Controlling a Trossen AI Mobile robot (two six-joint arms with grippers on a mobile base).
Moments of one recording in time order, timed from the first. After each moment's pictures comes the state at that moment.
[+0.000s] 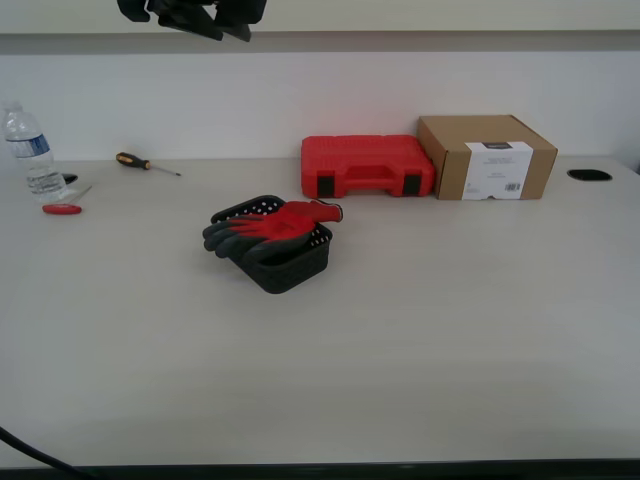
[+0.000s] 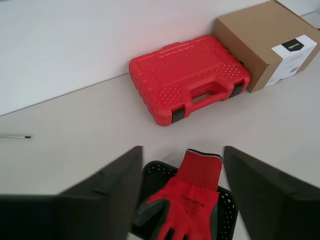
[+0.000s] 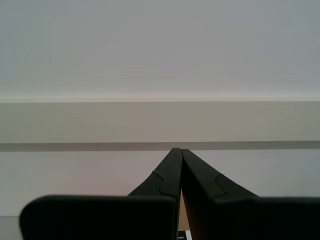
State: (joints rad) arm 0 0.00 1.05 0.52 0.61 0.00 0.00; arm 1 -0.32 1.64 1.14 -0.16 0.11 0.06
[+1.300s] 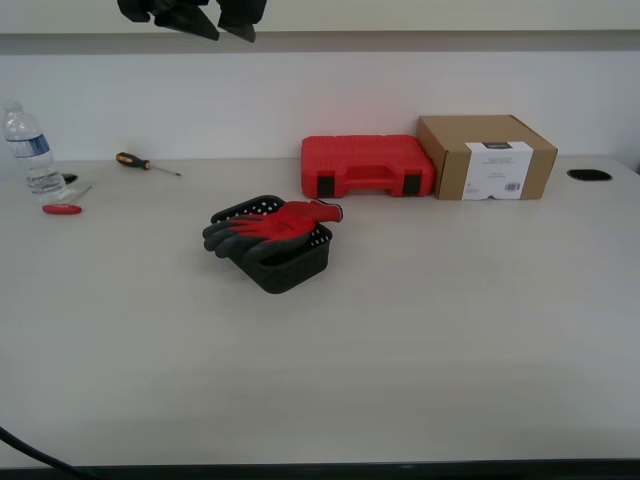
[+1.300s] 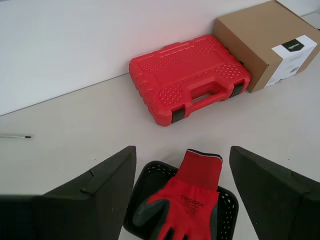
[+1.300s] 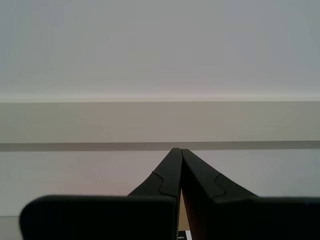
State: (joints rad) arm 0 0.00 1.05 0.52 0.61 0.00 0.00; arm 1 -0.32 1.64 1.14 -0.16 0.11 0.06
